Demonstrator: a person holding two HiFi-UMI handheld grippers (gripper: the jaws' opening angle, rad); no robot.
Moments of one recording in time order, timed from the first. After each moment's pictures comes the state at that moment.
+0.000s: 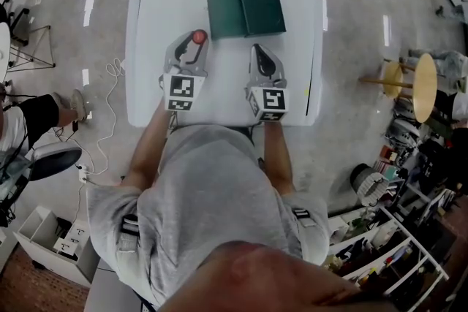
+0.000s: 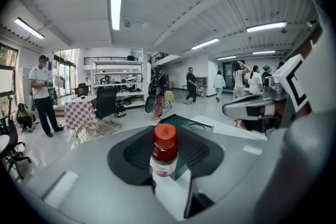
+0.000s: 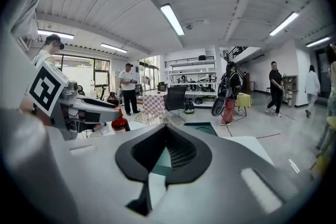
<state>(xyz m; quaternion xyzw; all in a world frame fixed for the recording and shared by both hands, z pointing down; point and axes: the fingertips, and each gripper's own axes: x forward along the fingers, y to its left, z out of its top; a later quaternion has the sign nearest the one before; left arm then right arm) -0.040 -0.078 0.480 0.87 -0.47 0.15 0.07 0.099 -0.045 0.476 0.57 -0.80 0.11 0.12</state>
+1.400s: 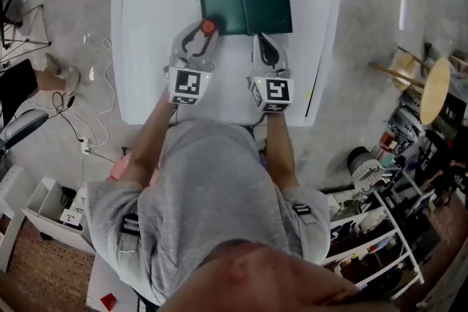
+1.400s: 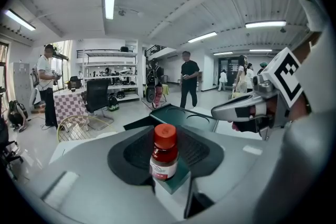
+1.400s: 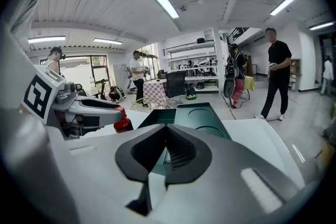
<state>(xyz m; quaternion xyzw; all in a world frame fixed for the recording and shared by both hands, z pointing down) 0.017 -0.140 0.552 0.88 -0.44 0.18 0.09 0.132 -0.118 0.559 0.55 -0.80 0.19 0.15</state>
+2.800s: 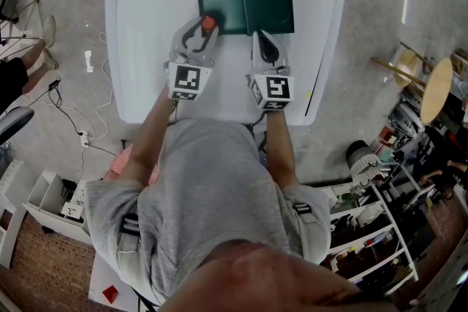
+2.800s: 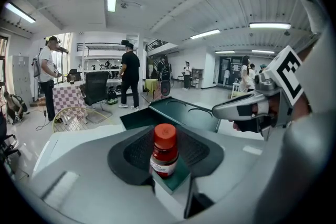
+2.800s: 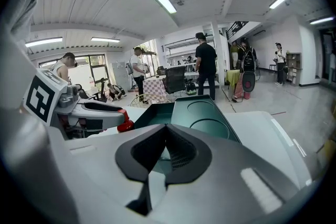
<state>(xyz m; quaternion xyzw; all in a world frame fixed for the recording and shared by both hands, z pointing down) 0.026 -0.153 0.579 0.87 -0.43 0.19 0.12 0.139 -0.128 0.580 0.54 -0.80 0.21 0.16</state>
